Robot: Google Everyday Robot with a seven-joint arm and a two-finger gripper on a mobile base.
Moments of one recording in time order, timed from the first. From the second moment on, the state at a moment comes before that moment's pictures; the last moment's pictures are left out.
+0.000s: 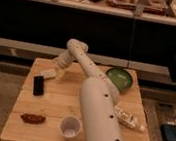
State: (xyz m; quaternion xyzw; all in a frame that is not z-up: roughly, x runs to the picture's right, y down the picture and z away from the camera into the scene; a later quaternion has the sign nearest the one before) arm -0.210 0.000 0.979 -0.29 -0.35 -0.09 0.89
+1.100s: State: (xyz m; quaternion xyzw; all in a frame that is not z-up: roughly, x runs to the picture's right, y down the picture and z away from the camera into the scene) arm -0.236 0.009 0.984 -0.32 -0.28 -0.19 0.89
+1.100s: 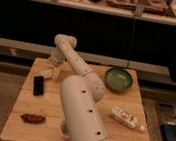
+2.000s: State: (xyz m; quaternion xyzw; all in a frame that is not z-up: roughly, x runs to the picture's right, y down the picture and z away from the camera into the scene) arm -0.243 0.025 0.984 -0.34 -0.26 -0.21 0.88
